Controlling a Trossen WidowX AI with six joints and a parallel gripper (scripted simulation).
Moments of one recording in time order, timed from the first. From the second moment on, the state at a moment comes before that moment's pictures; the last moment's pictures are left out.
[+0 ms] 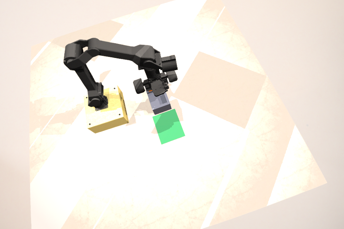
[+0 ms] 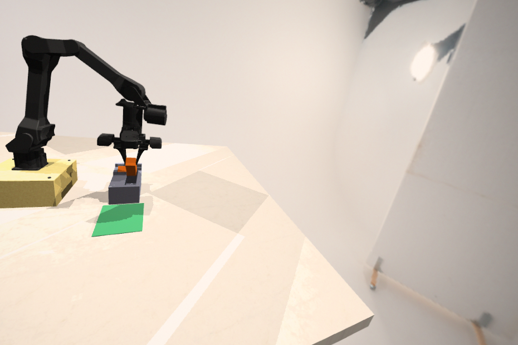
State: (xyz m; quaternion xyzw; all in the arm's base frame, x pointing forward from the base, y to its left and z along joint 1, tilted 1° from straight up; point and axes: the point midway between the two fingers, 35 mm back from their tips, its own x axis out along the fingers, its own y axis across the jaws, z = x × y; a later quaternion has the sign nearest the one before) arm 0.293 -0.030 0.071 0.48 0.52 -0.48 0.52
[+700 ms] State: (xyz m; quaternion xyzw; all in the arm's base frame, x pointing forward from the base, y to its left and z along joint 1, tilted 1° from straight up) arm 0.294 -0.031 0.104 0.49 0.52 -0.47 0.52
